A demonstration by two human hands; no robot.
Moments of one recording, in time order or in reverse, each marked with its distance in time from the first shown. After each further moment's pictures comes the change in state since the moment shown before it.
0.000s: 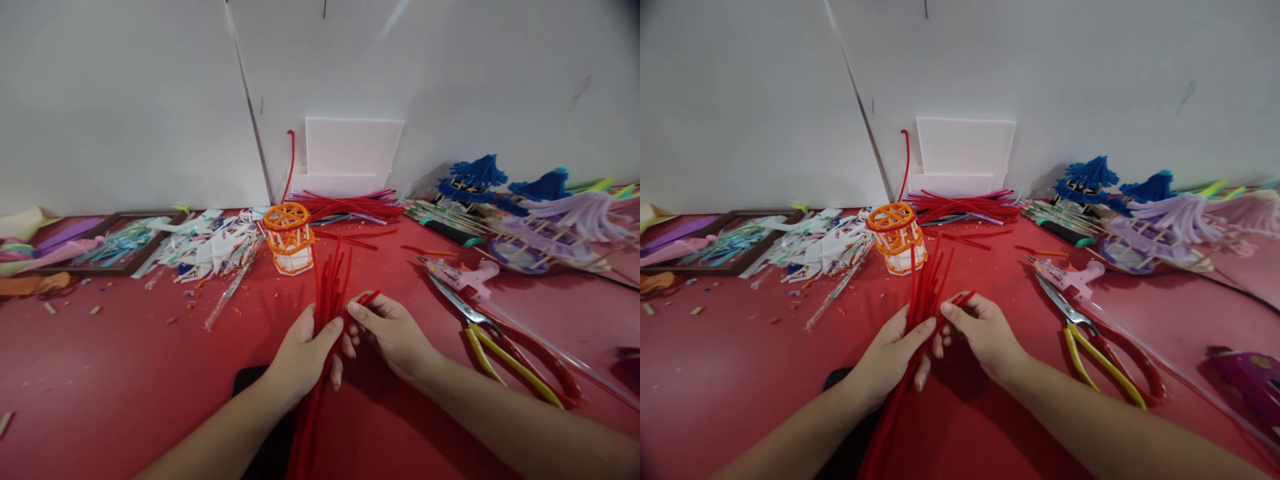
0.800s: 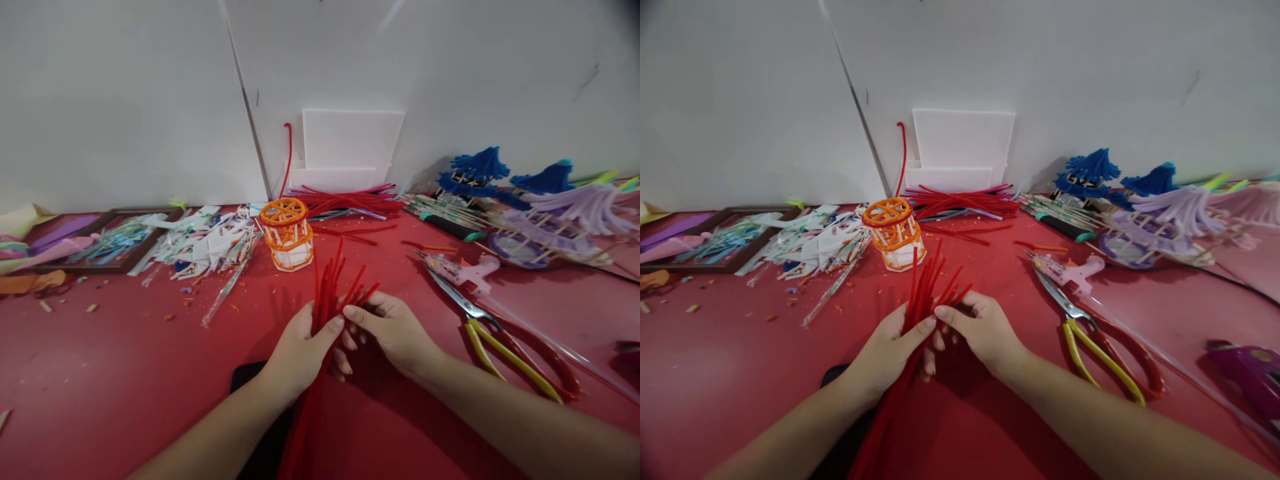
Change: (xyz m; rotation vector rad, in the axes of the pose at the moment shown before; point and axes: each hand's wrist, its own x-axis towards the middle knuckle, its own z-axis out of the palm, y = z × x) left_hand 0.000 0.002 0.002 -0.051 0.044 -0.040; right_hand -0.003 -0.006 -0.004 -0.208 -0.031 -0.048
